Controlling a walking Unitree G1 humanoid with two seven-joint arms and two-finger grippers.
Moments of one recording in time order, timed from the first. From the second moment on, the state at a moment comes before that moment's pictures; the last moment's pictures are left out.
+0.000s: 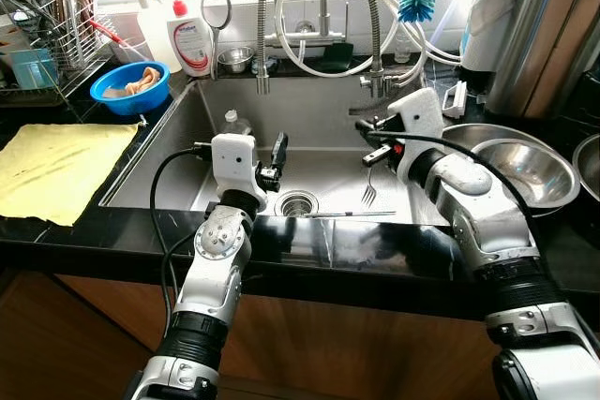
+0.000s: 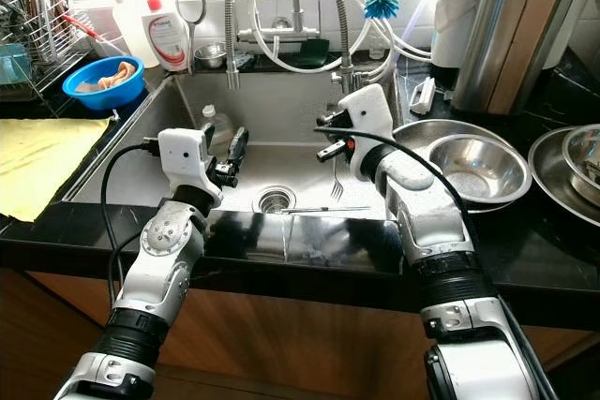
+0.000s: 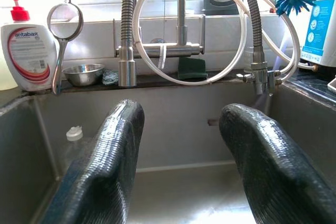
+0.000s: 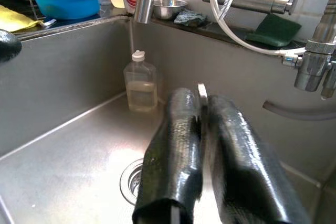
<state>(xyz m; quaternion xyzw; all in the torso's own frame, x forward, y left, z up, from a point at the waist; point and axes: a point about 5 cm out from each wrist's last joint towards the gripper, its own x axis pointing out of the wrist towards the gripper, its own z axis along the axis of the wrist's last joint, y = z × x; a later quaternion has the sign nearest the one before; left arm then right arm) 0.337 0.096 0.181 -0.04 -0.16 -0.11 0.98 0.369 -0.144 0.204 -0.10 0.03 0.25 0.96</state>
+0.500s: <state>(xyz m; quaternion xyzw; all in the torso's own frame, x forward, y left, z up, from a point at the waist) 0.337 0.095 0.181 -0.04 -0.16 -0.11 0.98 0.369 -0.145 0.203 -0.10 0.03 0.24 0.96</state>
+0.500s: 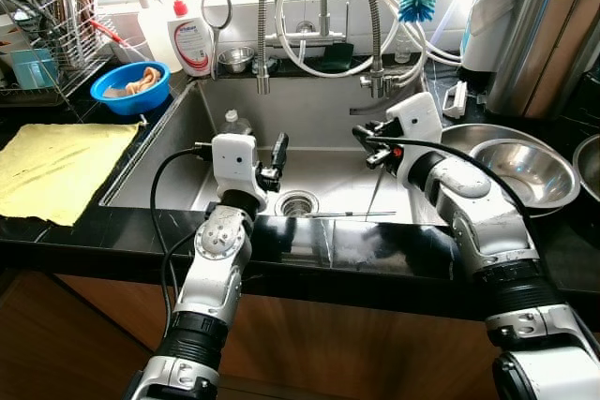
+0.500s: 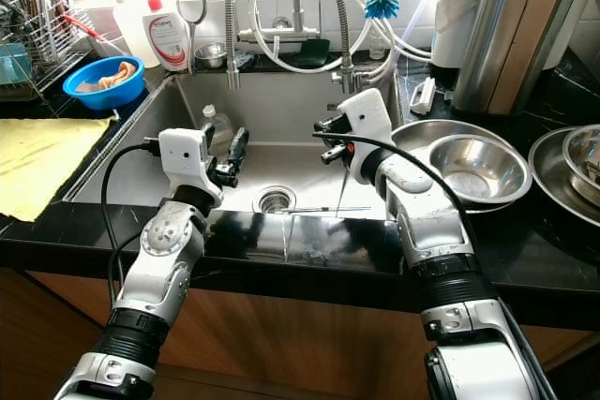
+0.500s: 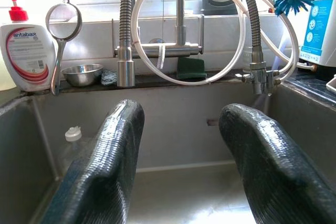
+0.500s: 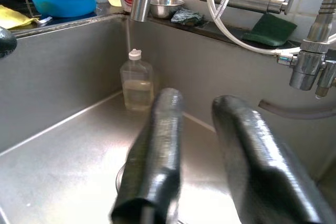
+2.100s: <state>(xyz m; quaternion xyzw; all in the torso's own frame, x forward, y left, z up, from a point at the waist) 0.339 0.095 0.180 -0.04 -0.16 -0.12 0.98 0.334 -0.202 0.243 -0.19 0.12 0.06 0.97</state>
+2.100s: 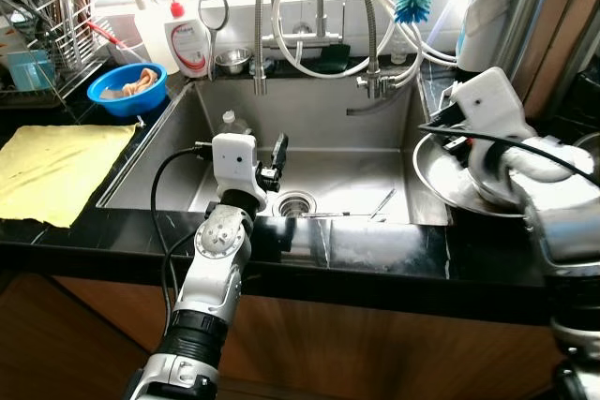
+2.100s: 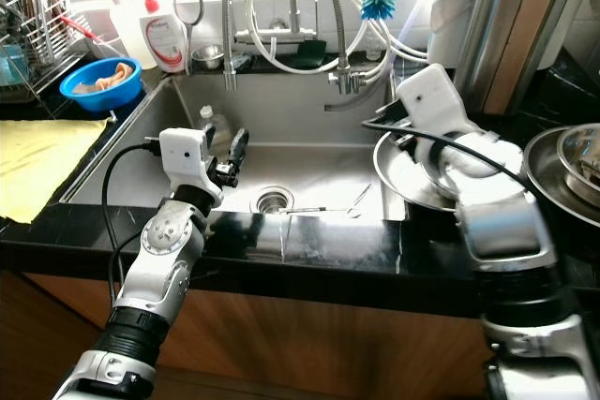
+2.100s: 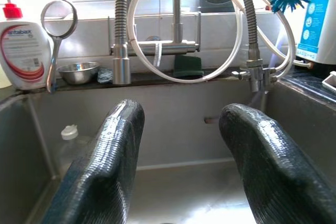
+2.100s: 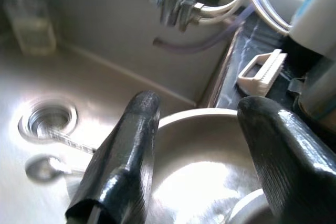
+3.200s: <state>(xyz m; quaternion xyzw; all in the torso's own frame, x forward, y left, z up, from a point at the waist) 0.339 0.093 0.176 -0.04 -0.15 -0.13 0.98 0.319 -0.192 0.295 -0.14 -0.15 0.03 0.98</state>
